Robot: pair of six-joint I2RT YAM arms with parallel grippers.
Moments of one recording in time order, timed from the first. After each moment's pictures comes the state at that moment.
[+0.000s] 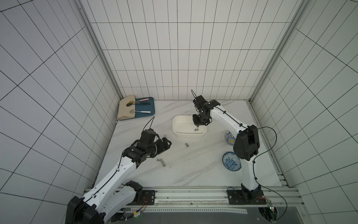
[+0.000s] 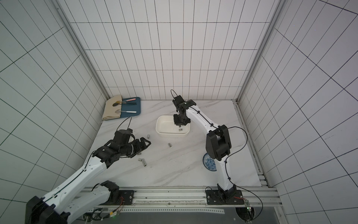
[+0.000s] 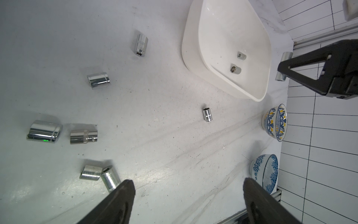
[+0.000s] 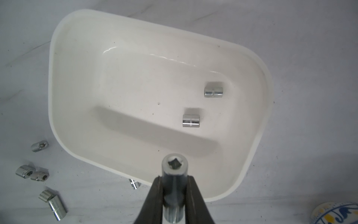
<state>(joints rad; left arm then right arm) -0.42 0.95 0.70 -0.58 0.25 -0.87 0.64 2.14 2.01 -1.13 -0.04 0.34</state>
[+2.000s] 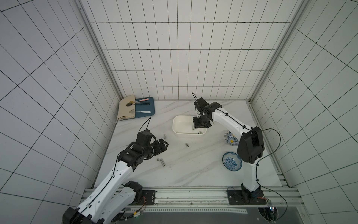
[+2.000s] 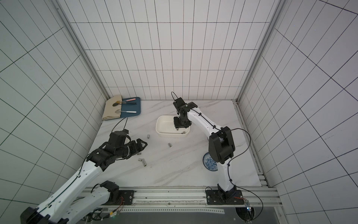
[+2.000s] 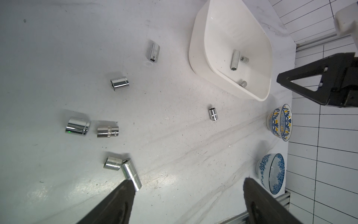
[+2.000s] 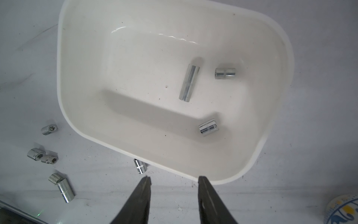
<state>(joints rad) -0.39 0.87 0.72 -0.67 0.22 -0.81 0.69 1.98 1.80 -1.06 -0.08 0.36</state>
